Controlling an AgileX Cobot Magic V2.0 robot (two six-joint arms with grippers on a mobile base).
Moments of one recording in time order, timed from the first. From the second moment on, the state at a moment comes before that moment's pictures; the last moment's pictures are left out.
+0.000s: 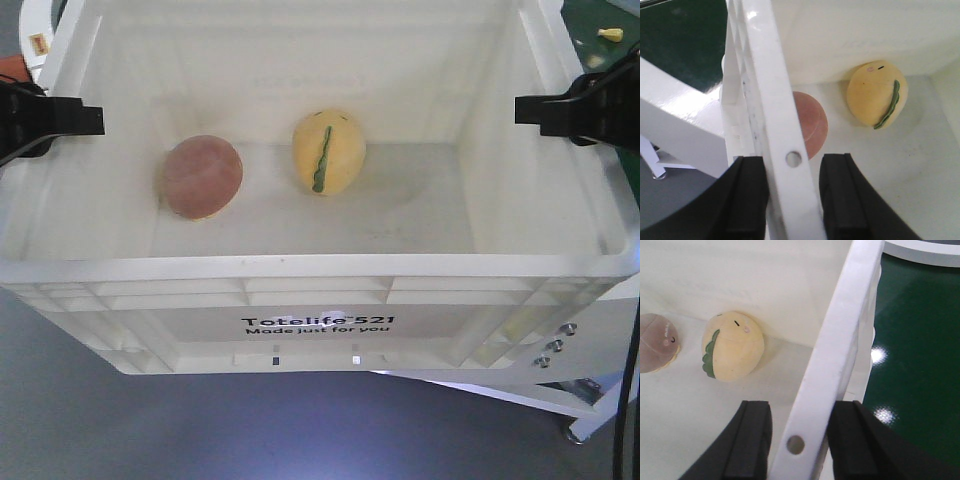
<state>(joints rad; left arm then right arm) -0.27 1.06 -1.07 -0.28 0.72 -0.06 0.09 1.13 -1.08 0.54 0.74 -0.50</state>
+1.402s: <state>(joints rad) -0.27 1.06 -1.07 -0.28 0.73 -0.06 0.09 1.13 -1.08 0.54 0.75 -0.50</state>
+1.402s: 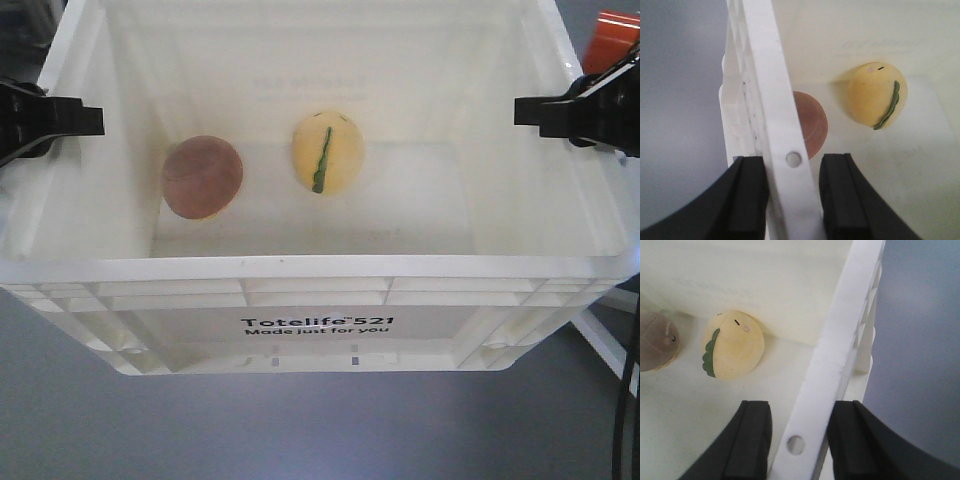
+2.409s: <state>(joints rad) -0.27 1.06 -1.07 -0.28 0.73 -0.06 0.09 1.13 -1.08 0.54 0.75 -0.50</state>
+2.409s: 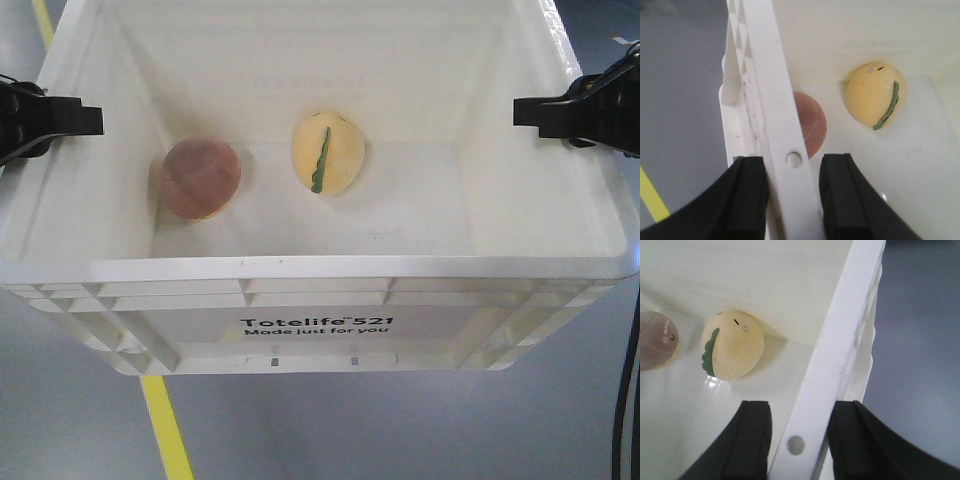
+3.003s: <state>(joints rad) -0.27 1.06 -1.07 -0.28 0.73 -0.06 0.09 1.13 -1.08 0.54 0.75 -0.50</state>
